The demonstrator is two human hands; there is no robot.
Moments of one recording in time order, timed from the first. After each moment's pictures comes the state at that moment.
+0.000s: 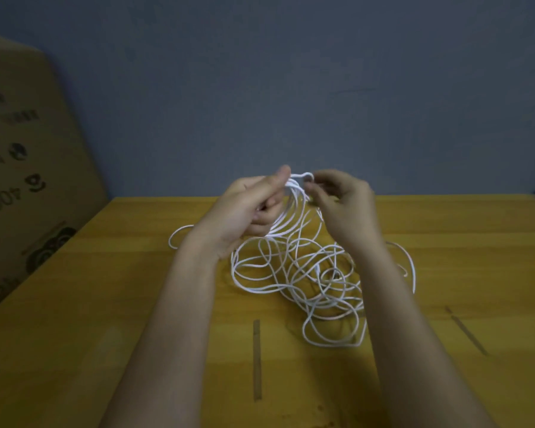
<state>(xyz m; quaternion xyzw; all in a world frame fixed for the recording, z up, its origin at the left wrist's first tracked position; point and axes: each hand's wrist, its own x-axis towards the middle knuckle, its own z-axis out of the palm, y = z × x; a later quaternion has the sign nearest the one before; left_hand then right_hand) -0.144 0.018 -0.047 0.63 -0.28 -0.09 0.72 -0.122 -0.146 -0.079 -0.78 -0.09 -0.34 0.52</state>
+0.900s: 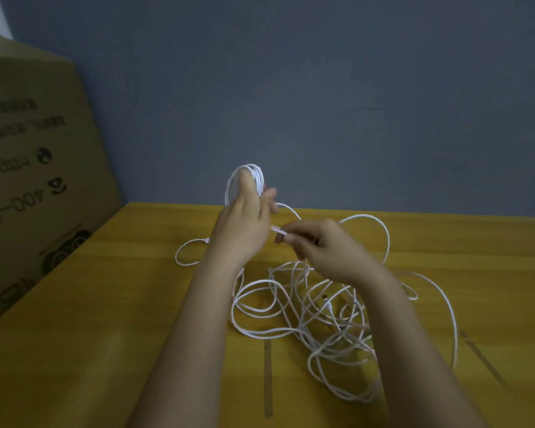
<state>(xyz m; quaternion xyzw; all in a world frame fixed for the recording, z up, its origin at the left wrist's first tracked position) -0.119 0.028 -0.070 0.83 -0.18 0.26 0.45 -0.134 -0.126 -0.083 -0.89 -0.25 -0.12 0.36</state>
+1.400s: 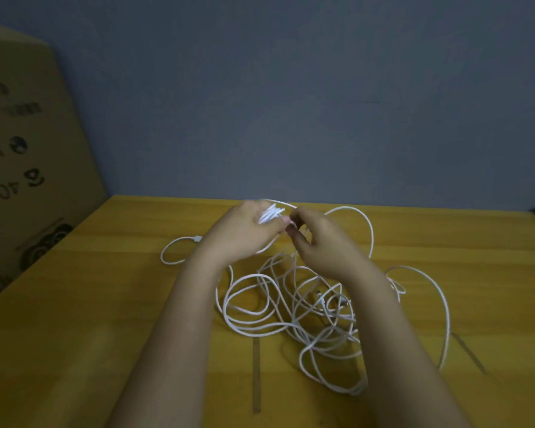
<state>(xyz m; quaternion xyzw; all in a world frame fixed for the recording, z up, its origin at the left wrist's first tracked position) -0.114 0.028 -0.075 0.86 -0.25 0.08 0.44 -0.112 -0.142 -0.109 -0.90 -0.22 -0.22 0.30</state>
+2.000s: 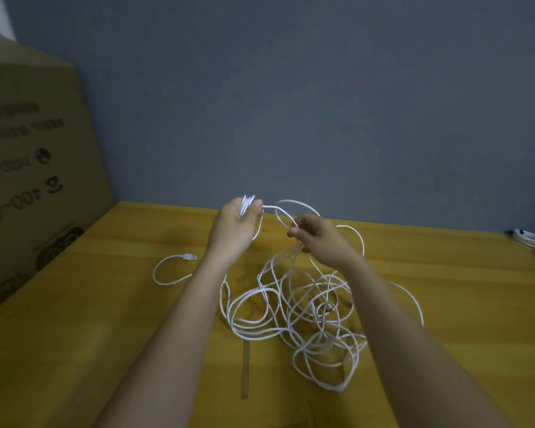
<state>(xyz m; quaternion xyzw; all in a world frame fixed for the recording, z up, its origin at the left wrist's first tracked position) -0.108 0.019 -0.070 0.78 -0.09 0.21 0.59 -0.104 -0.160 -0.081 -0.90 -0.11 -0.11 0.40</state>
